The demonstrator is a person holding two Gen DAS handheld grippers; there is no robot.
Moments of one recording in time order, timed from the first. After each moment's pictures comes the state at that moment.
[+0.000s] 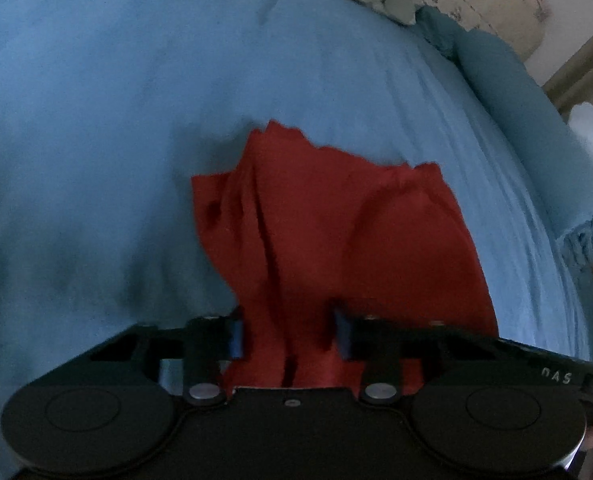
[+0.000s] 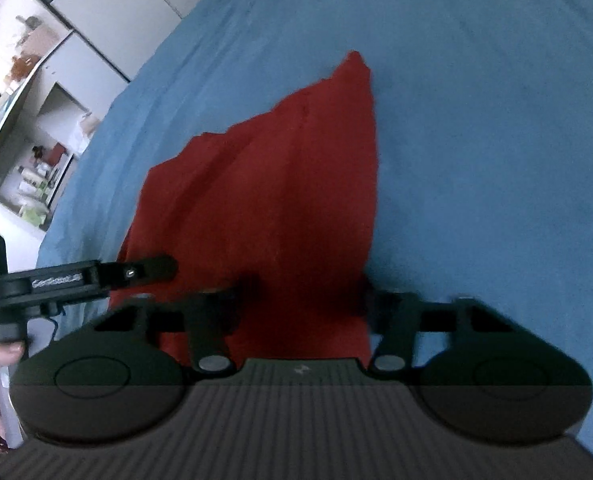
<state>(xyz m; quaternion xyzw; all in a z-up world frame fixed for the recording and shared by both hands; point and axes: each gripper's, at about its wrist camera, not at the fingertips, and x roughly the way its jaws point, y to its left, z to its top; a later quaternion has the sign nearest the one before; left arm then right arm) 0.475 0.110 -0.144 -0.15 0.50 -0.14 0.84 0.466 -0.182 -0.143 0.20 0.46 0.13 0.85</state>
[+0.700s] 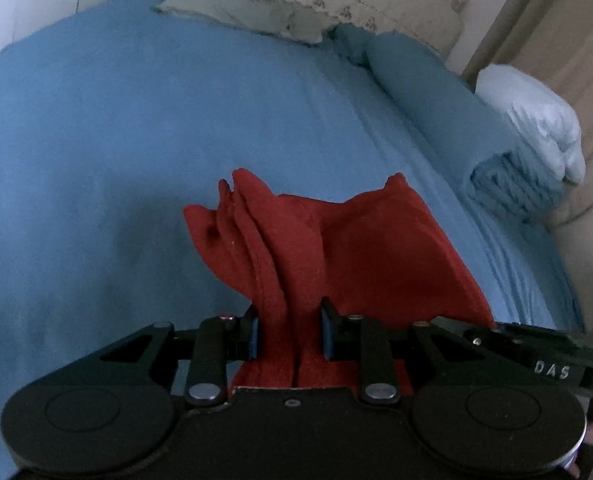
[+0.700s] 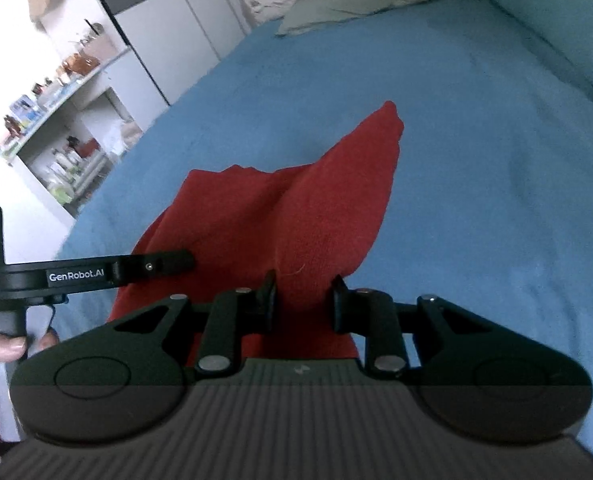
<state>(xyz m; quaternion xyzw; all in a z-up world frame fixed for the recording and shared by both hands) 0.290 -0.013 -0.089 -0.11 0.44 -0.19 0.87 0.265 -0.270 -0.048 0.14 0.39 0.13 0.90</state>
